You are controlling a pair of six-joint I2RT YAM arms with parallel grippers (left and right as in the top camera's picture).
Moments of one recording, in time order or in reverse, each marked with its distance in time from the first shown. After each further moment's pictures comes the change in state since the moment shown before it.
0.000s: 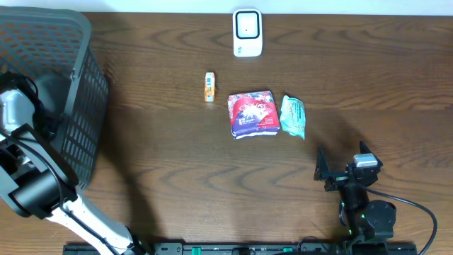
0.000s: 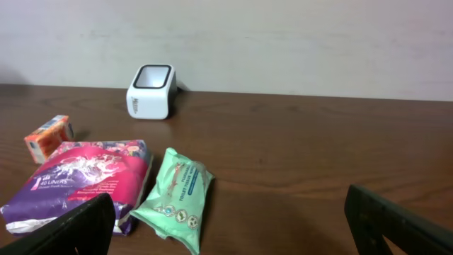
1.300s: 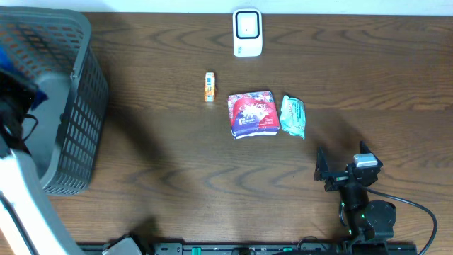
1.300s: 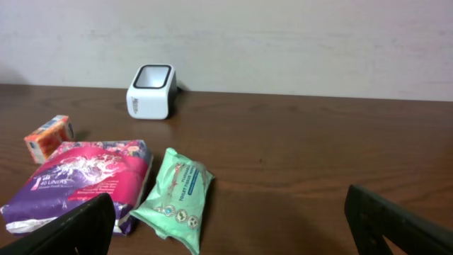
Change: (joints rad) left arm -0.051 -0.801 -0.063 0.168 0.580 0.052; right arm 0.000 0.000 0.000 0.000 0.000 0.000
